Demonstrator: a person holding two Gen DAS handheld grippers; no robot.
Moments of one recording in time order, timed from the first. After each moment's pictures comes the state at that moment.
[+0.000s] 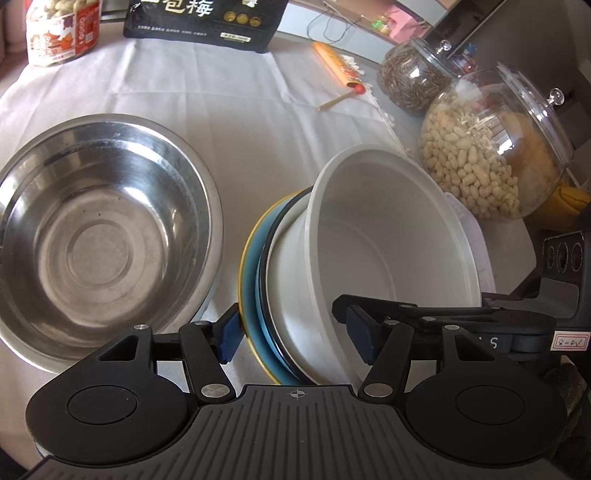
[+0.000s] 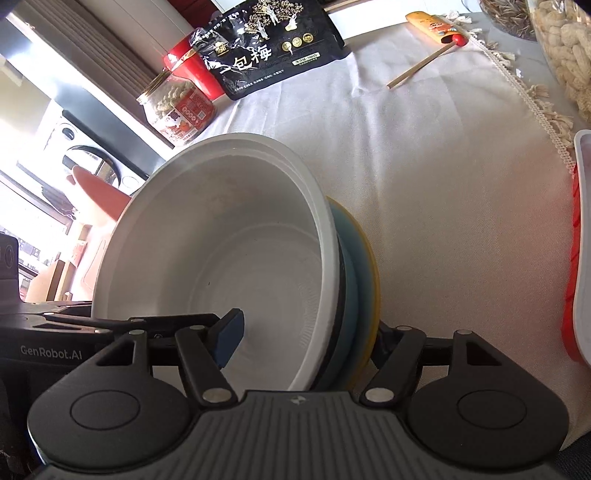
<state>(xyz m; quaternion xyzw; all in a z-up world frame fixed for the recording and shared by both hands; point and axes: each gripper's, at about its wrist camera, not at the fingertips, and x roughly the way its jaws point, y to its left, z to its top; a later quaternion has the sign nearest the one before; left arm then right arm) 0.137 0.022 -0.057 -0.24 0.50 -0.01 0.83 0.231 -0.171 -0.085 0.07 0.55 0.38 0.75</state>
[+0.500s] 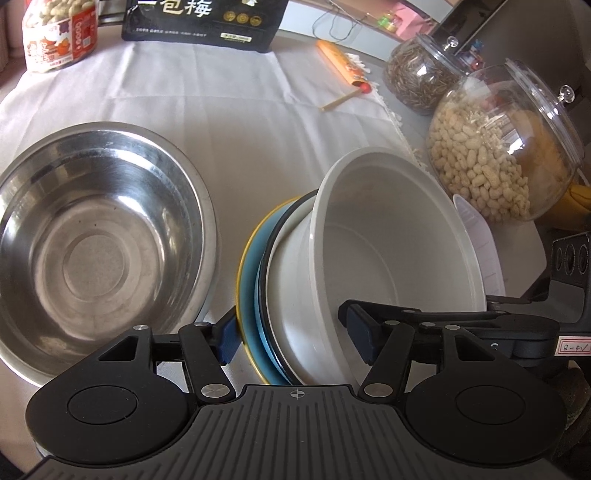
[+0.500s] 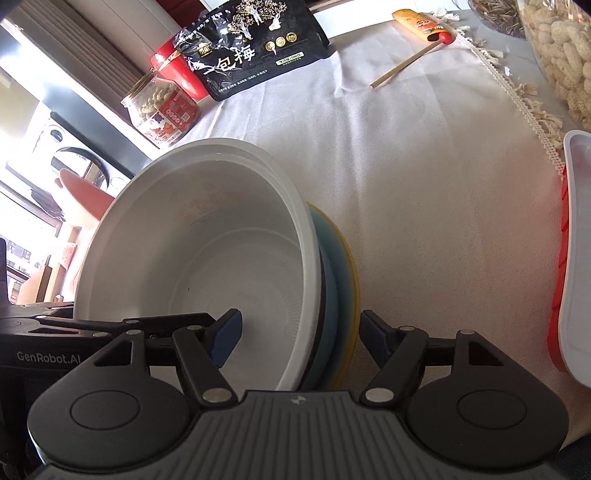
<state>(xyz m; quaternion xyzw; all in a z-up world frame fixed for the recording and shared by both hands) 0.151 0.017 -0.060 -0.24 0.51 0.00 0.83 0.239 -0.174 -0.089 0.06 0.55 0.36 0.75</state>
